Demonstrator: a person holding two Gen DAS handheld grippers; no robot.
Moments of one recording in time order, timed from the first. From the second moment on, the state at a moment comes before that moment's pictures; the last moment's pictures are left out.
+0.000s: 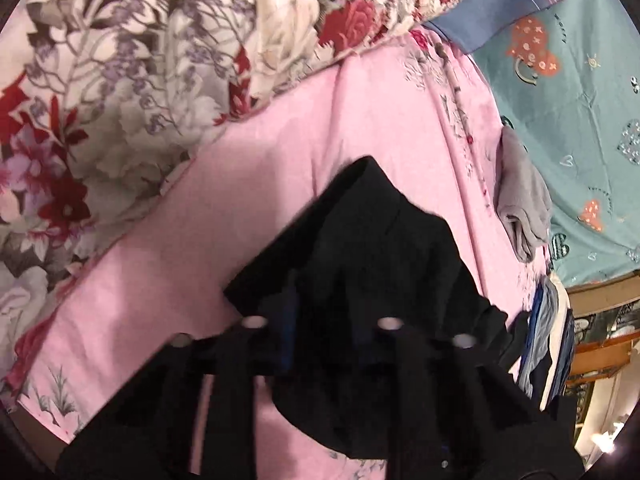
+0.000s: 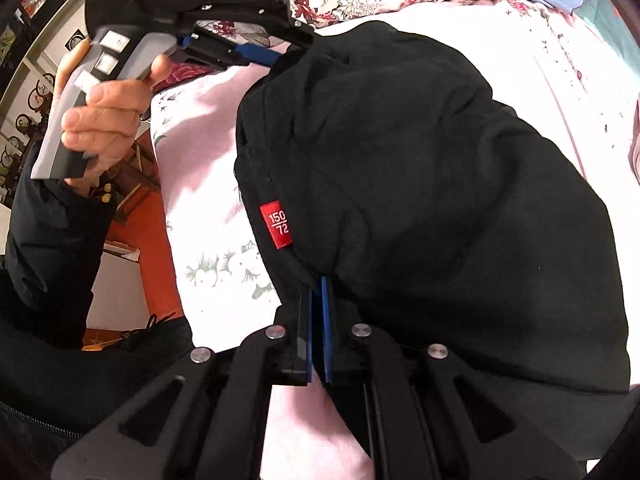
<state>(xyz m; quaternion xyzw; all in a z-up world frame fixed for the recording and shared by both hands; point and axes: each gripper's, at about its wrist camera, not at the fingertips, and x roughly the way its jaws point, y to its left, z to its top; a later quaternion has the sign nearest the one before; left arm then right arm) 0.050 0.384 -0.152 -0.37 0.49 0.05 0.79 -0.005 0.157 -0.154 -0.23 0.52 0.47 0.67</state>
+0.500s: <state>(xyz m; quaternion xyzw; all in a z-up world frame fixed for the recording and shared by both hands) 0.018 0.402 -0.156 -0.35 0.47 0.06 0.80 -0.007 0.146 -0.151 -0.24 0.52 0.48 0.67</state>
